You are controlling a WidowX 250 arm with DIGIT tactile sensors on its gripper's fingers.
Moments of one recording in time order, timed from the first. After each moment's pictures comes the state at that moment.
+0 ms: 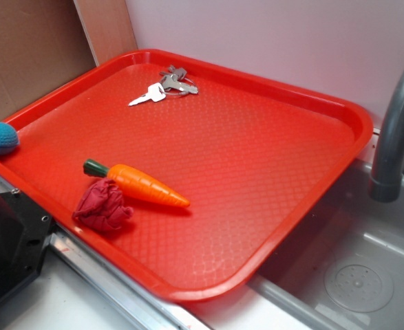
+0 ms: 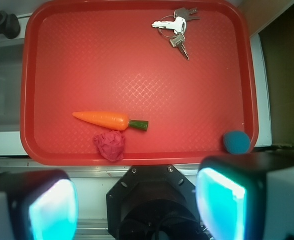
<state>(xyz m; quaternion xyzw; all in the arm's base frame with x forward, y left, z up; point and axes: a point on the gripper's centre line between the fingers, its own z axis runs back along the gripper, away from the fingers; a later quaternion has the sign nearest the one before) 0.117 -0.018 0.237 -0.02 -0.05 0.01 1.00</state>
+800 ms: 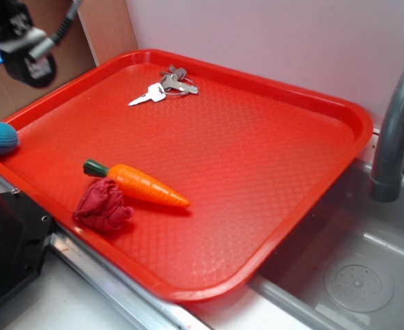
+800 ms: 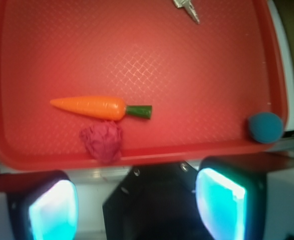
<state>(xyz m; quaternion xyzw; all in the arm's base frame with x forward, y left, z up) 0.120 -0.028 0.155 -0.01 0.00 0.05 1.00</state>
